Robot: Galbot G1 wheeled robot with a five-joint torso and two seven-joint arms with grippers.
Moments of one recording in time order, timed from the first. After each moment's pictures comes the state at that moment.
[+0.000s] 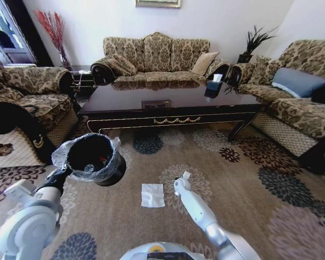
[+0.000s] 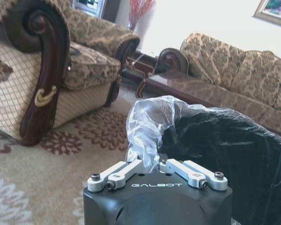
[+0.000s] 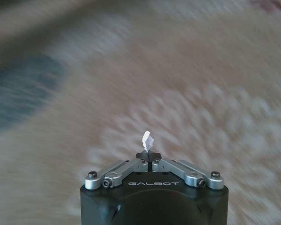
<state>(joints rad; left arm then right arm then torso) 1.51 -1.25 -0.95 -2.44 -1.01 0.55 -0.59 -0.79 1.36 0.02 1.23 0.98 -0.21 0.72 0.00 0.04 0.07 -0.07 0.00</state>
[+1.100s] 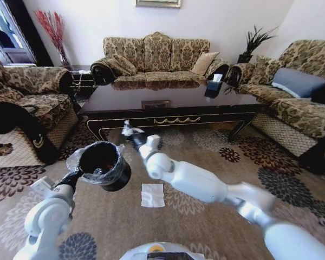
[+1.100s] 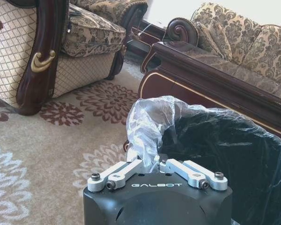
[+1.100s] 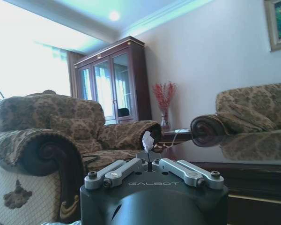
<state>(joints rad) 1.42 -1.24 -0.87 -2.28 -1.03 0.56 -0.60 -0.13 1.29 -0.79 1.71 0.94 0.07 0.57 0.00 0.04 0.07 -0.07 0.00</state>
